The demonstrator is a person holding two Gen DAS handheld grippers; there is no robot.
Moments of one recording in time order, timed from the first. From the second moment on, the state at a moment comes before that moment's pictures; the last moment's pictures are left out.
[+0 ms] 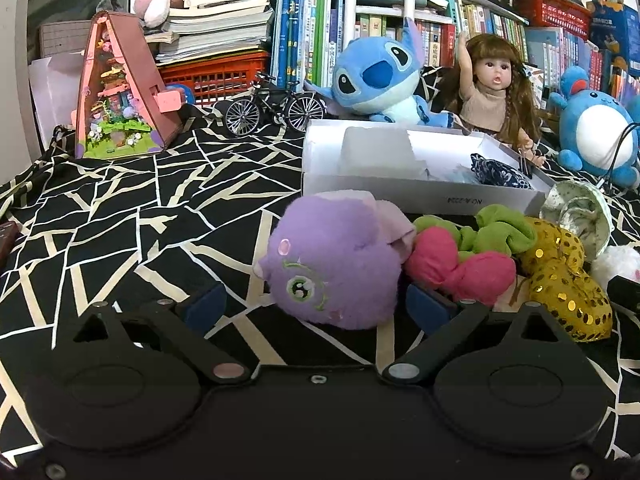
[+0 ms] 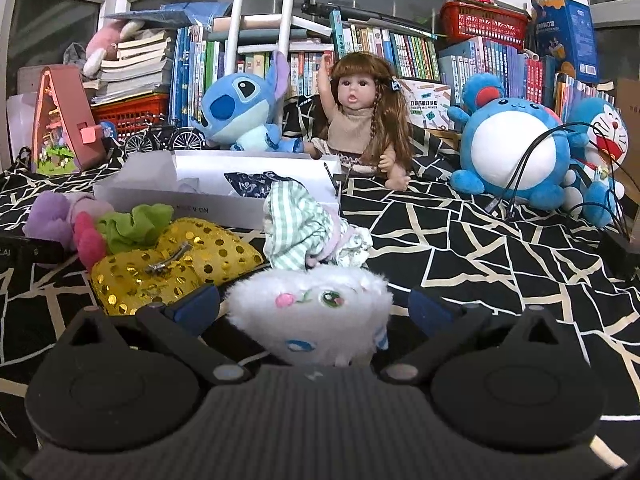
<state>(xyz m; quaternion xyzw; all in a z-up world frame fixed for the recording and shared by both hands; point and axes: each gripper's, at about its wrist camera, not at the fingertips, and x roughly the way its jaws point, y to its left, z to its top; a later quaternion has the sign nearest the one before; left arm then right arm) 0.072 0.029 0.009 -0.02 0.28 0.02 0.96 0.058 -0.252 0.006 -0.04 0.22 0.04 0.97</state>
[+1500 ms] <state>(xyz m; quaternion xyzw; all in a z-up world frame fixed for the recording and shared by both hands) 0.099 0.028 0.002 0.00 0.30 0.01 0.95 0.090 -0.250 0.001 -0.05 0.29 0.05 0.95</state>
